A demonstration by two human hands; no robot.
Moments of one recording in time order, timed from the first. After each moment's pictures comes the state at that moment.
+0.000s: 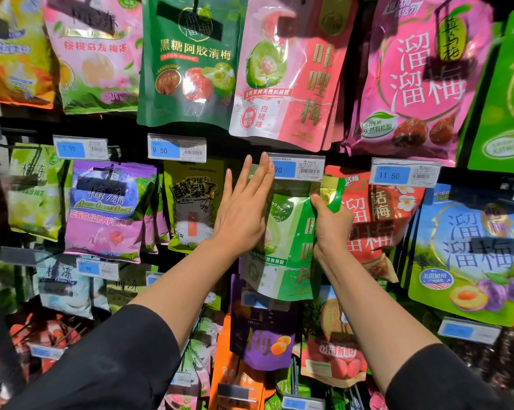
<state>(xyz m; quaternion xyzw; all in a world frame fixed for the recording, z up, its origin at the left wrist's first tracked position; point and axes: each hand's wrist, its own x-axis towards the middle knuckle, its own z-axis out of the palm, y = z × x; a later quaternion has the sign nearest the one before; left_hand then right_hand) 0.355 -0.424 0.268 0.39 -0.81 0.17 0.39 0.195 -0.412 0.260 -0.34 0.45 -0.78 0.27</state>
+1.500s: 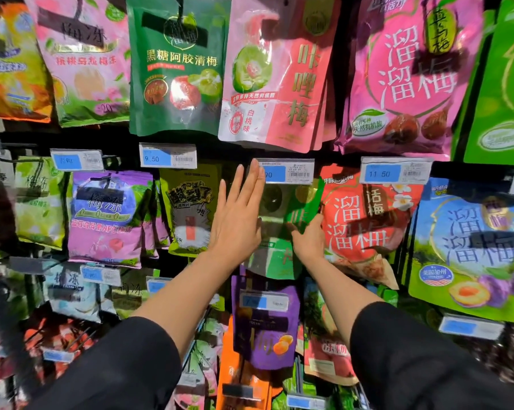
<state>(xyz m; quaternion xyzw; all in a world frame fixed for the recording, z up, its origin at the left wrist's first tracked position) 0.345 -0.427 0.254 0.44 -0.79 0.21 0.36 0.175 -0.465 0.203 -0.49 0.69 -0.52 0.11</state>
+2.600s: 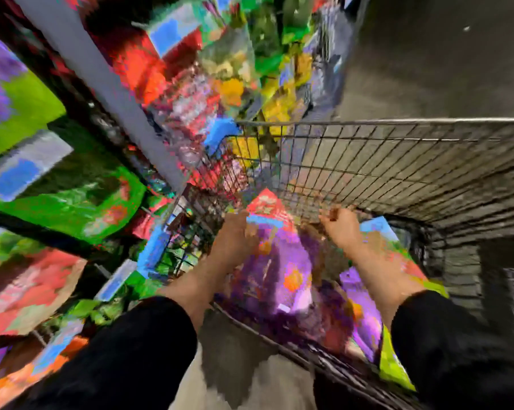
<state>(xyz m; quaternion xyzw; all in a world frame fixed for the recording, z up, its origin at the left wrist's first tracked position) -0.099 -0.148 -0.072 0.17 -0.92 -0.33 -0.13 -0.202 0.060 -0.127 0.06 0.90 -0.39 0.16</state>
